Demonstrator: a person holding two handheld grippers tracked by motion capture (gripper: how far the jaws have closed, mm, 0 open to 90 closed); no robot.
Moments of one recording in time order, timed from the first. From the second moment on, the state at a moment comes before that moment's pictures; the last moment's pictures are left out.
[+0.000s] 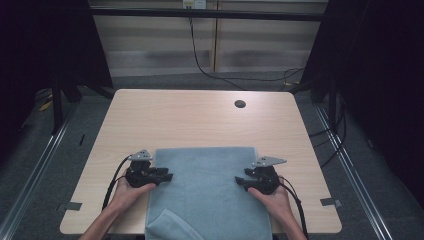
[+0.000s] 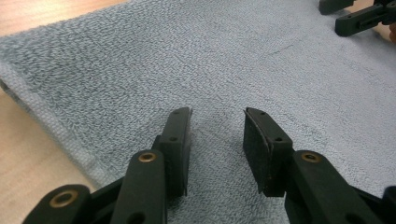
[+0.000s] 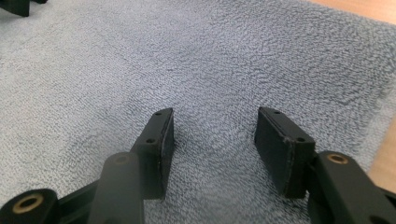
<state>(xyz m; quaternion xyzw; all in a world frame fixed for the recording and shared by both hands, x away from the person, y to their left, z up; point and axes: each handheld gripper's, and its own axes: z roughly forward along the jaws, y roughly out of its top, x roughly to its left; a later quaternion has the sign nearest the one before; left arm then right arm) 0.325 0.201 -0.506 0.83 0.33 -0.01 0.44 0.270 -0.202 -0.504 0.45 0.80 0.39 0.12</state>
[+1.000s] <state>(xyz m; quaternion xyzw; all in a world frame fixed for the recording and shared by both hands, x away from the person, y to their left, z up) 0.267 0.211 -0.495 0.85 0.31 -0.03 0.43 0.202 -0.199 -0.489 0.42 0.82 0.38 0.08</state>
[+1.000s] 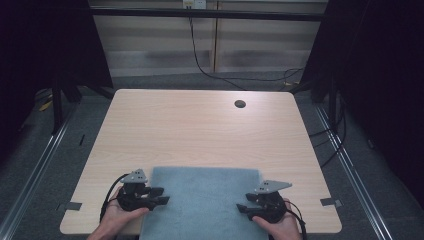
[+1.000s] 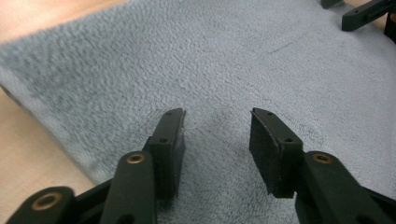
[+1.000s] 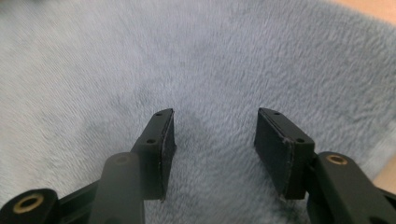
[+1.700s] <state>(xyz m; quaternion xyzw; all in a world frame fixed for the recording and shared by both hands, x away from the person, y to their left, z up) 0.352 0.233 -0.501 0.82 0.37 0.02 0.42 0.294 -0.239 -0.496 0.44 0.80 0.38 0.12</state>
